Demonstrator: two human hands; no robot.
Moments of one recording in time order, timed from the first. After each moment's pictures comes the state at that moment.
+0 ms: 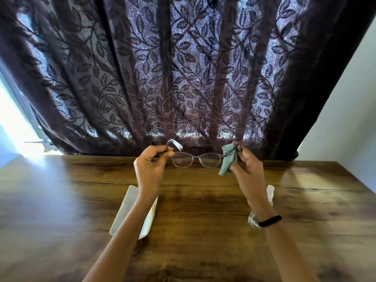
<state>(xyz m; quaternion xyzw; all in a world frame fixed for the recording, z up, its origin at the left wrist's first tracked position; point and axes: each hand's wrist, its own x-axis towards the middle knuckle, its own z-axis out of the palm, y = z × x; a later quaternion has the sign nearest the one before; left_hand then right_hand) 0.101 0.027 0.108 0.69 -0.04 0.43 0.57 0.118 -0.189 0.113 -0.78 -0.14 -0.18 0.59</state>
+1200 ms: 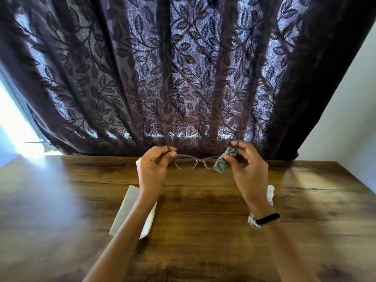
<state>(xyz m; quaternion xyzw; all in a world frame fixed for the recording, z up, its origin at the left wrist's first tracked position) 0.102 0.025 0.106 0.71 -0.07 0.42 0.56 0.110 -0.182 0.123 -0.78 -0.15 -0.32 0.51</state>
